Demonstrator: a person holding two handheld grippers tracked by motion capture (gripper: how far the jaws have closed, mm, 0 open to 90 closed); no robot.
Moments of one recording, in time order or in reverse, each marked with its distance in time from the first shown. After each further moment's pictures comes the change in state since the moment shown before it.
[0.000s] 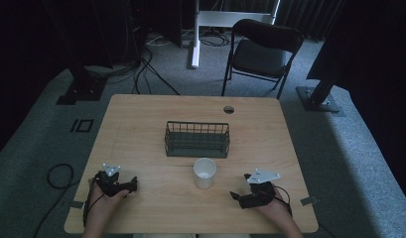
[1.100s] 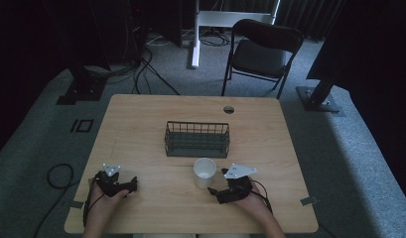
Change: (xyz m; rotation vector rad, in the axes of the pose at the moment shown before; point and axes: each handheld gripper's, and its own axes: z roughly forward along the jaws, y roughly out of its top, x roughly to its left) left arm 0.000 0.000 0.000 0.000 0.000 0.000; right arm 0.031 0.042 0.043 -0.070 0.068 -0.053
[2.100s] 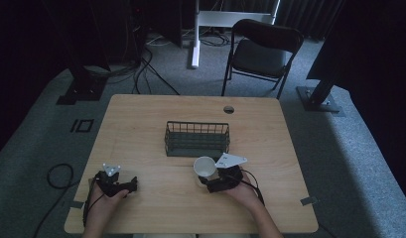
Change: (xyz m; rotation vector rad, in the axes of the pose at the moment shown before) left arm 0.000 0.000 0.000 0.000 0.000 0.000; right arm -0.003 0.036 0.019 -0.047 -0.004 -0.021
